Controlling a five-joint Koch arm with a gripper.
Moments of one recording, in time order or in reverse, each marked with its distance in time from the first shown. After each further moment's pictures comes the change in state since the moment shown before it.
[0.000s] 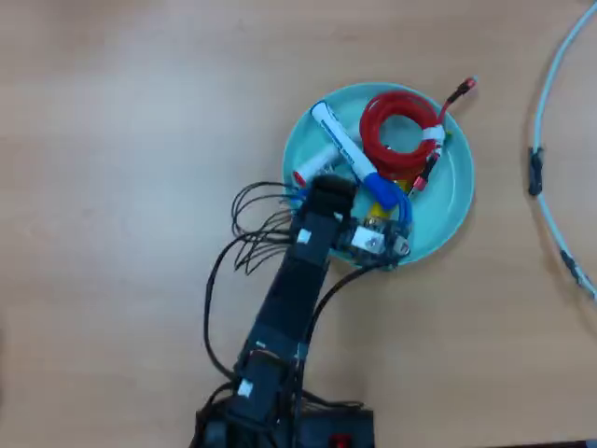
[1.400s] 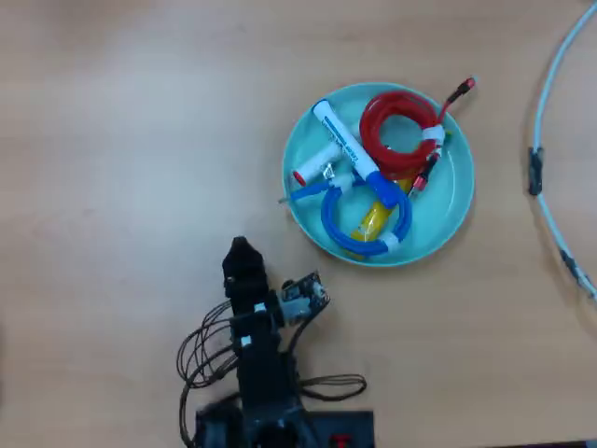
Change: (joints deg) arm -35.9 22.4 72.7 -60.0 12.6
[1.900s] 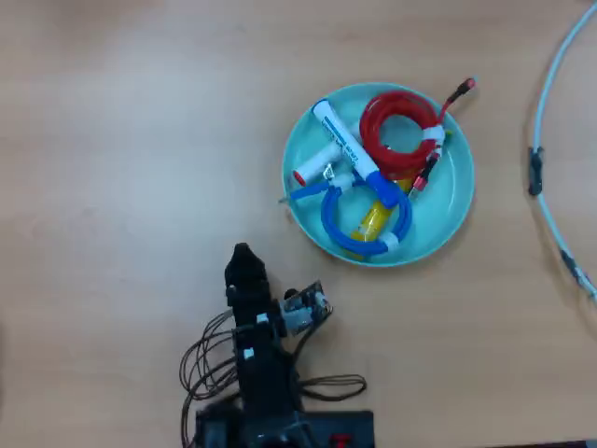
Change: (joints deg) arm 0.2 4.8 6.2 -1.4 -0.1
